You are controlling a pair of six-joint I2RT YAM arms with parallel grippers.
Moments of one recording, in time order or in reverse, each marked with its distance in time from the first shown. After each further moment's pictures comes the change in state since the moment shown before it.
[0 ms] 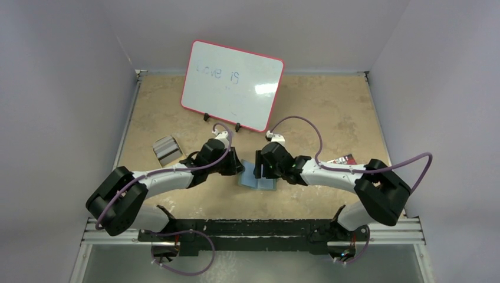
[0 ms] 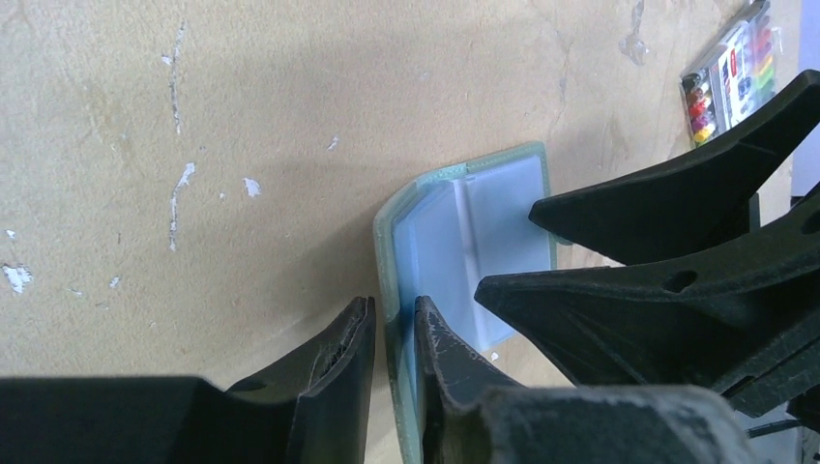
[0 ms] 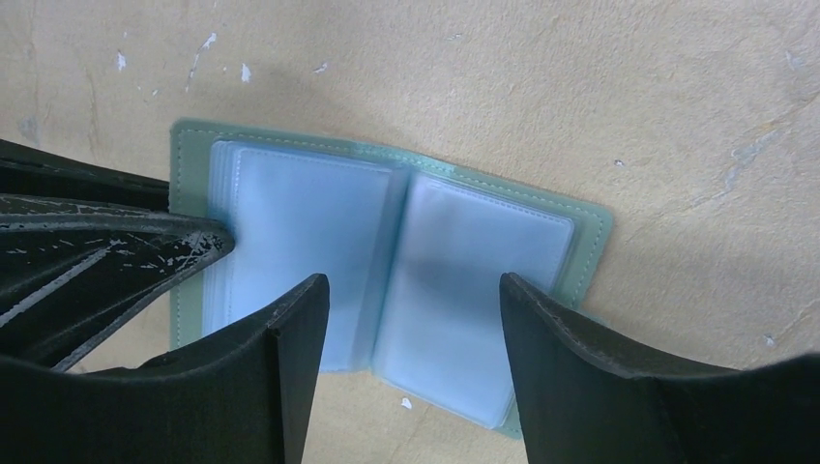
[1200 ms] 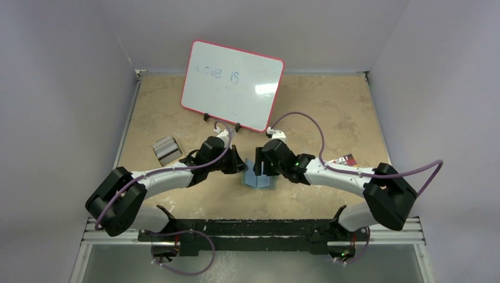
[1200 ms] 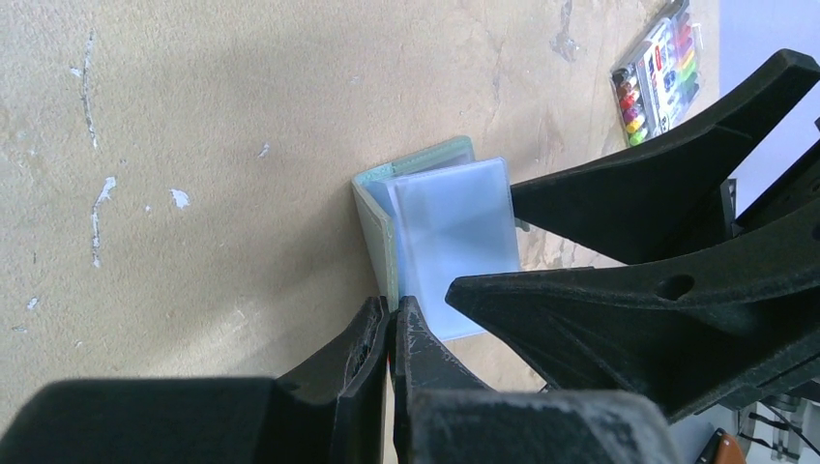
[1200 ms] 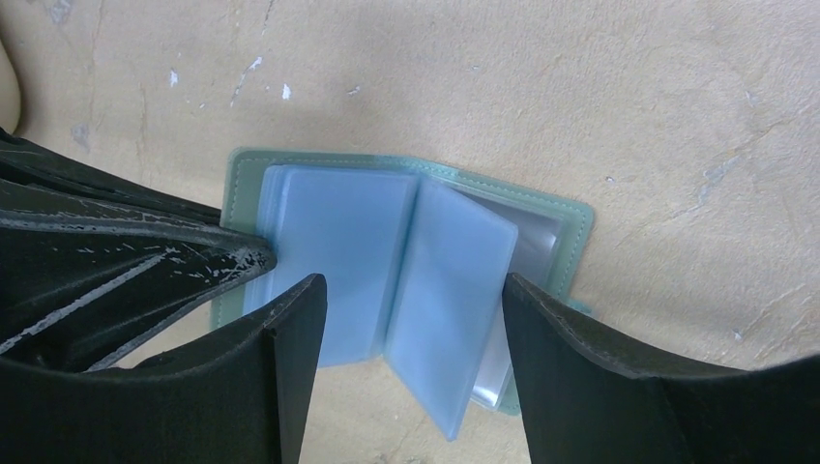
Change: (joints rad) left arm 0.003 -0.006 0.021 0.023 0.079 -0.040; right arm -0.001 -0.056 0.031 -0.034 0.010 -0.037
